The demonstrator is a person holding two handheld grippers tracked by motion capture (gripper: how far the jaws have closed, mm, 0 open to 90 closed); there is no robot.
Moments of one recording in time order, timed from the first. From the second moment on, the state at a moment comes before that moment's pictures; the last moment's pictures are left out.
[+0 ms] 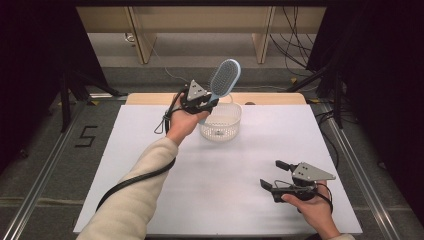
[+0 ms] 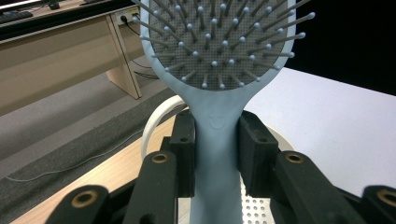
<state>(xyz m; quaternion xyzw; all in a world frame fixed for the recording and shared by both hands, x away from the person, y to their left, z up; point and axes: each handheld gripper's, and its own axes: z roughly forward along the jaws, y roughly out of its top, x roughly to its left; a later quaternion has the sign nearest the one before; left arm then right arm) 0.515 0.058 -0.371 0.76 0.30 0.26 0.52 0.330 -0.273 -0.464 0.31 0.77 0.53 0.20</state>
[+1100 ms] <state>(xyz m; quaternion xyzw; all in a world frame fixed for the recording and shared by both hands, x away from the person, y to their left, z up) 0.527 0.045 -0.368 0.76 0.29 0.27 0.52 0.330 -0.274 -0.464 0.31 0.77 0.53 0.19</state>
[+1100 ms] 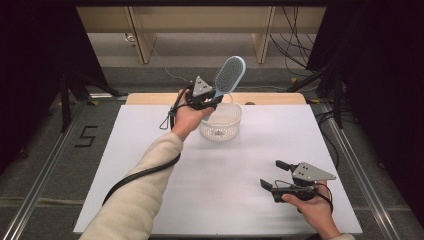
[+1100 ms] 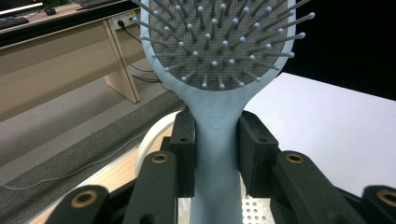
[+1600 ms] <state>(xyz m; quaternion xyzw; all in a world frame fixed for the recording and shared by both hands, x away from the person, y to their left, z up) 0.532 0.038 -0.373 0.76 0.29 0.27 0.52 0.330 -0.274 -0.464 0.31 0.77 0.53 0.20</state>
